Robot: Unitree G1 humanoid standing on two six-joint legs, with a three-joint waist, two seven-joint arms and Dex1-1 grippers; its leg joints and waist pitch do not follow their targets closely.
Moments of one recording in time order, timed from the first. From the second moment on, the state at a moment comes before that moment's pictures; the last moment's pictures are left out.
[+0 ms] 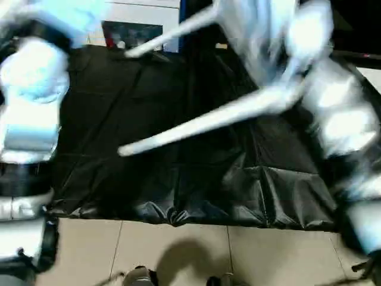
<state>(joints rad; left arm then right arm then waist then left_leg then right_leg) -0.78 0.53 0.11 -0.01 0.26 0.05 -0.17 -0.96 -0.43 0.05 0.45 -0.01 0.05 0.26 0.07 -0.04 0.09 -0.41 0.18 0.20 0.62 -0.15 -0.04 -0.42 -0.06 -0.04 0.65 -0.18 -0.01</state>
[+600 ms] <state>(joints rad) -0.50 0.39 0.23 -0.21 0.10 0.19 -0.14 -1.17 -0.56 0.12 0.44 -0.06 0.06 0.49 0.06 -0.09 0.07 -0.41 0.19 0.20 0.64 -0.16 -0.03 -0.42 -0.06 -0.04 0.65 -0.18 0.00</state>
